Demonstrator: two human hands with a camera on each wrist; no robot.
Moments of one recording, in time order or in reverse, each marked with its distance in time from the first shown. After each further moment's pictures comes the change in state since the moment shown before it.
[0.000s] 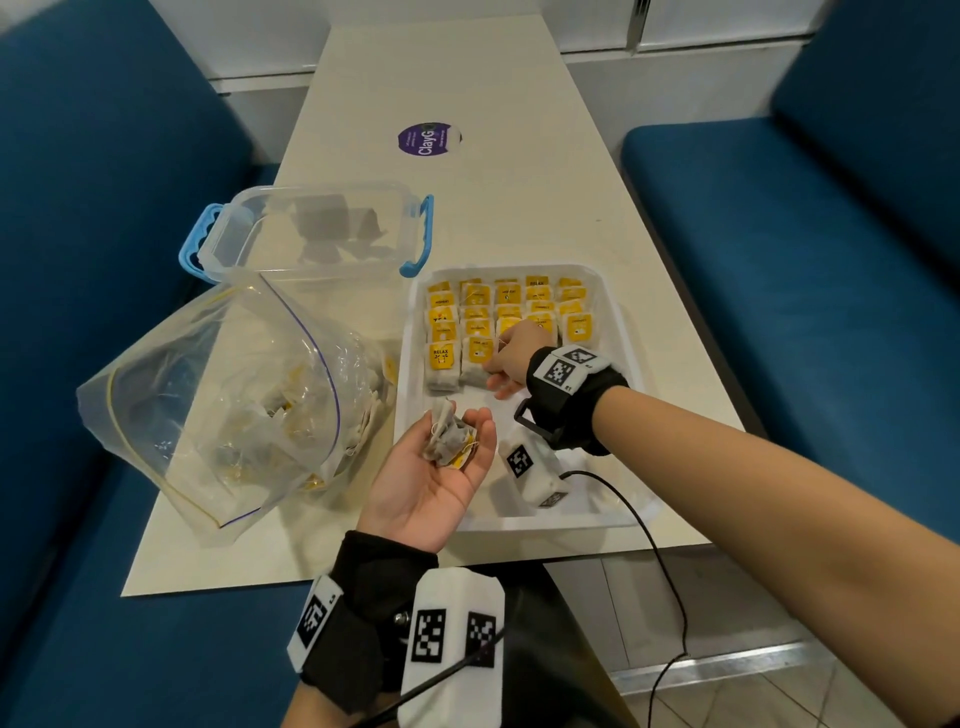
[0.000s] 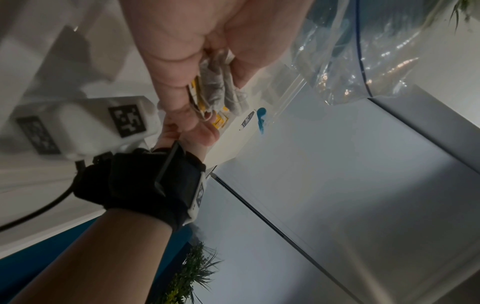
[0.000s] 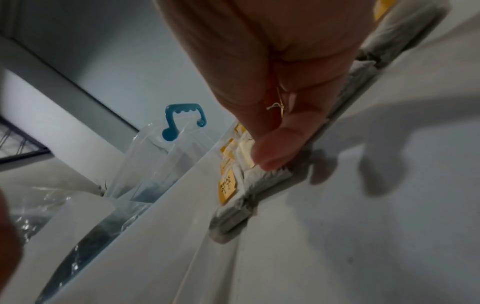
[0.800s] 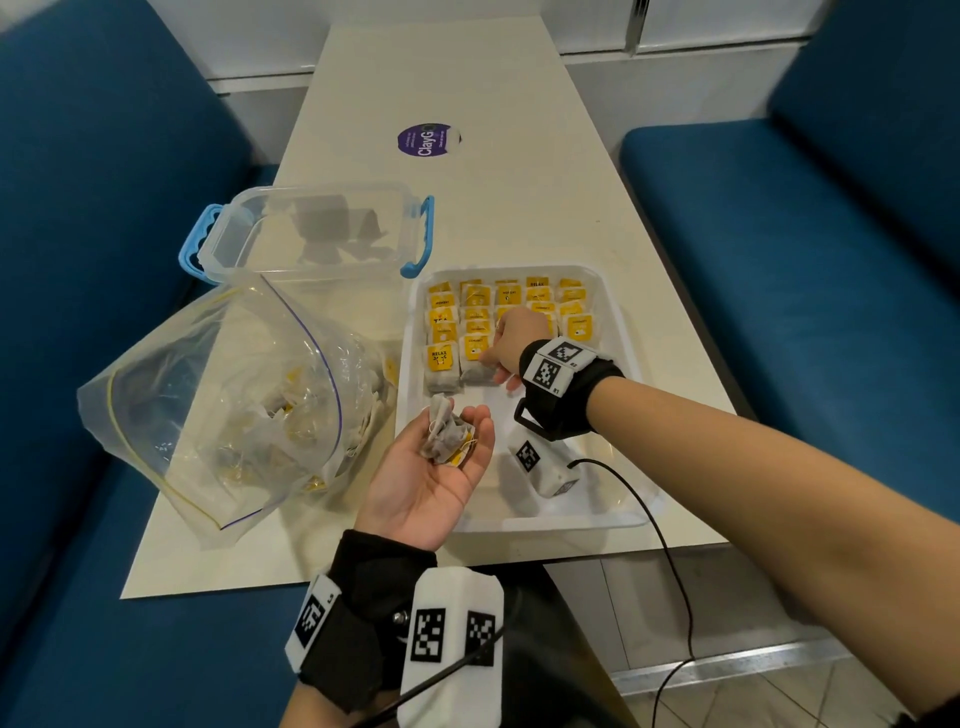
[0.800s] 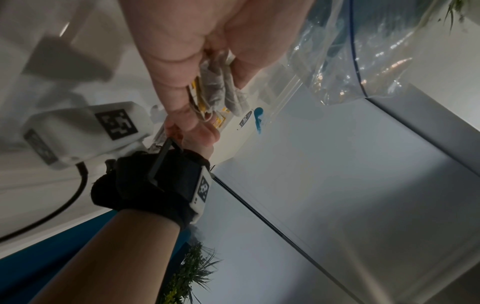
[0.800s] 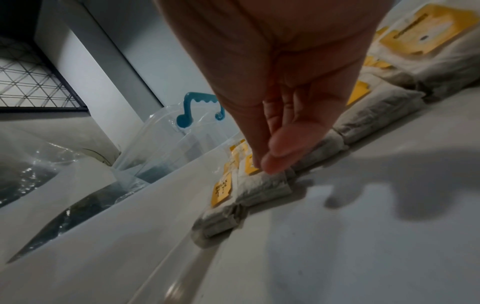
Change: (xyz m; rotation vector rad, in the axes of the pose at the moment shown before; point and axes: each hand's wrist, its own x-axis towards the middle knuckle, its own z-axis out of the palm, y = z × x) left_hand 0.001 0.003 0.000 0.014 -0.008 0.017; right_hand 0.022 -0.005 -0.002 -0.390 0.094 -0.171
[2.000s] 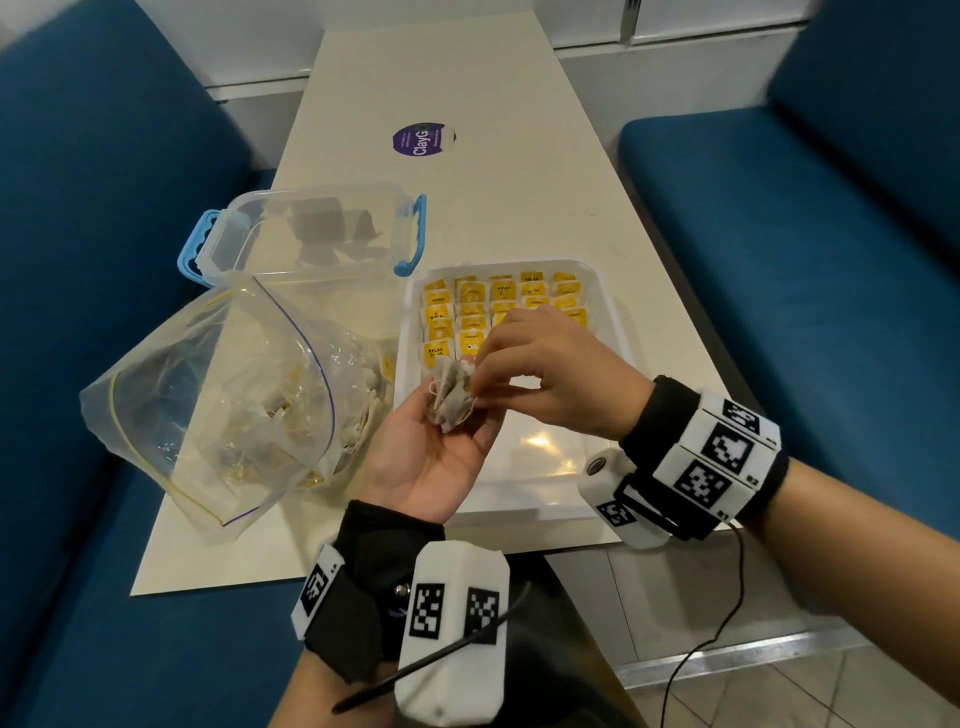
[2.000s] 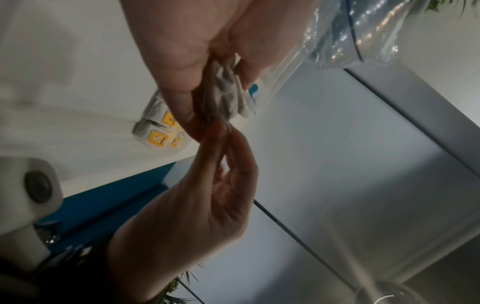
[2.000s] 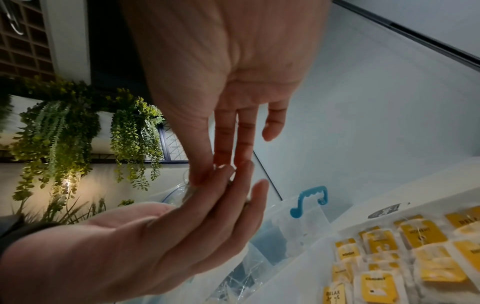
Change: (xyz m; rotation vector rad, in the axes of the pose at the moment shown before) left_hand -0.004 -0.002 0.022 0.067 -0.143 0.039; right_hand -0.113 0.014 -0.043 -0.213 0.196 -1.147
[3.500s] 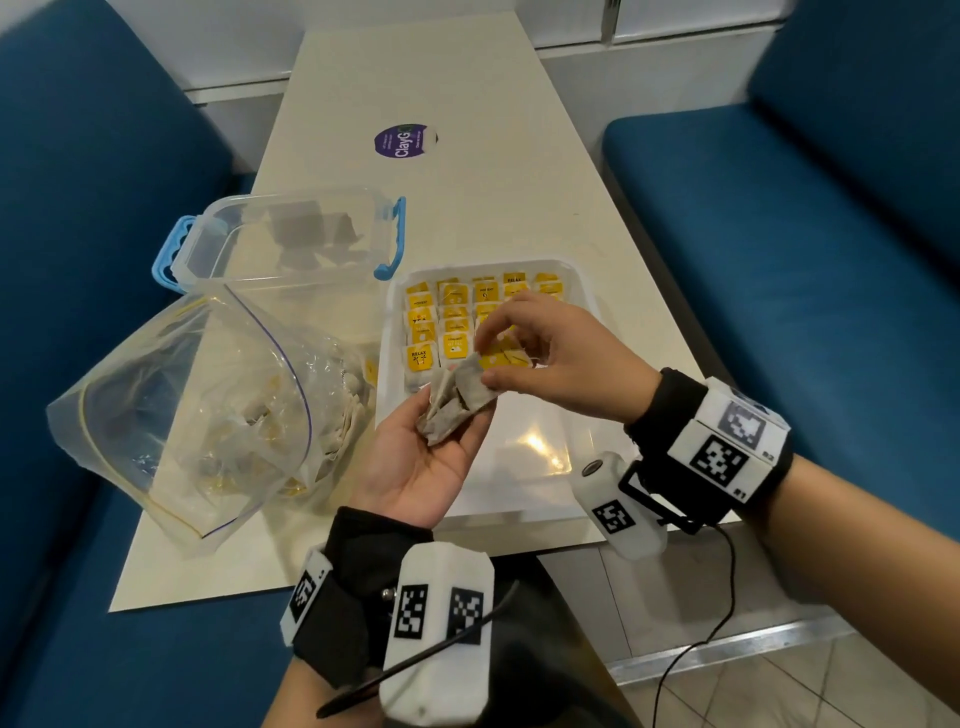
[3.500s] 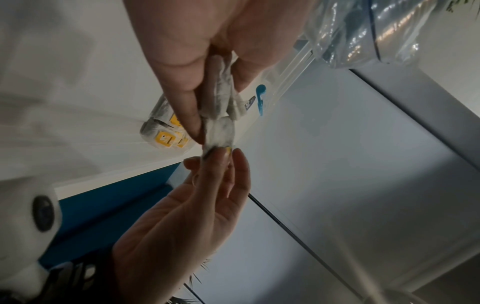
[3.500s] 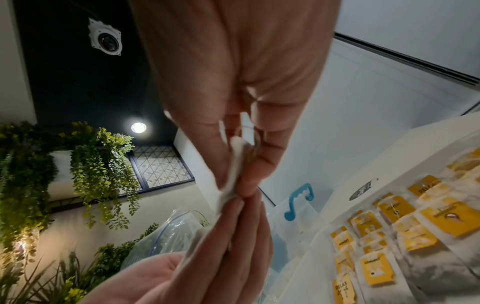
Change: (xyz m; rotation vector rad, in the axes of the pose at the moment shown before) left_hand 0.006 -0.003 -0.001 -0.008 0.038 -0.079; right_hand -0.007 -0.001 -0.019 0.384 0.022 0.494
